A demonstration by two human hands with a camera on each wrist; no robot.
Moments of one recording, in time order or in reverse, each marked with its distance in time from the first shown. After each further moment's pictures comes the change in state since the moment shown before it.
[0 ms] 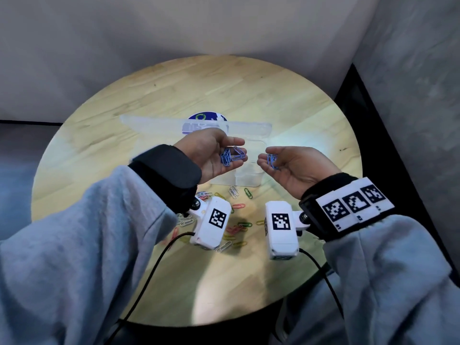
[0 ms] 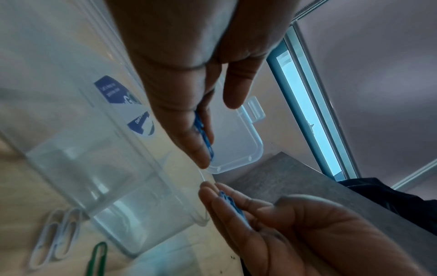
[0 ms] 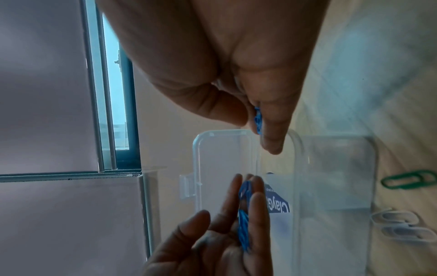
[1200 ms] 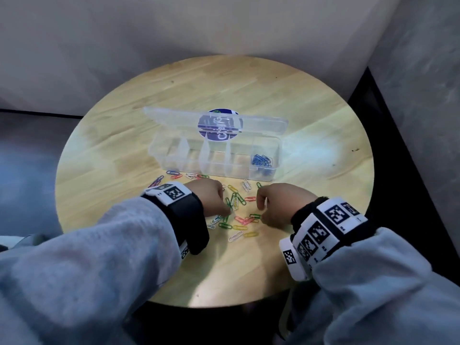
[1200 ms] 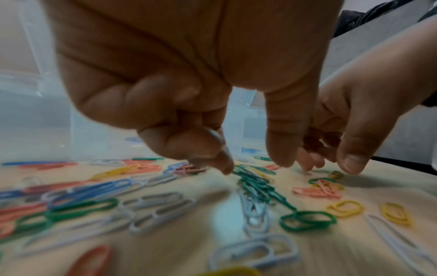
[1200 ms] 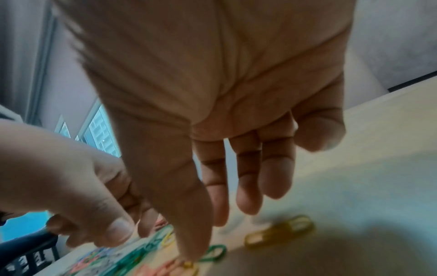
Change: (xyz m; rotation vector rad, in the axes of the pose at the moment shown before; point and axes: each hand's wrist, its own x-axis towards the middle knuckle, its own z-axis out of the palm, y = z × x) left_hand -0.028 -0.066 -0.041 1.531 0.200 -0.047; right_hand -0.023 0.054 0.000 -1.912 -0.242 -0.151
